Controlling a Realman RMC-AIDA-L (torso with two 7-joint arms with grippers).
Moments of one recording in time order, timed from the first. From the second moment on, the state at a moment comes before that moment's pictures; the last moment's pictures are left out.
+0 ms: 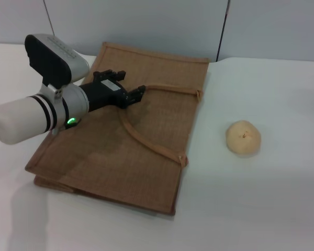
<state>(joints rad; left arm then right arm) -0.74 -2.02 1.38 0.22 -2.21 -0.71 2.32 0.69 2.02 -0.35 -0.07 -0.72 -0.65 0.10</state>
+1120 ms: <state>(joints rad) -0.75 -2.01 1.38 0.22 -2.08 -0.65 2.08 0.70 2.02 -0.35 -0.07 -0.72 -0.64 0.10</state>
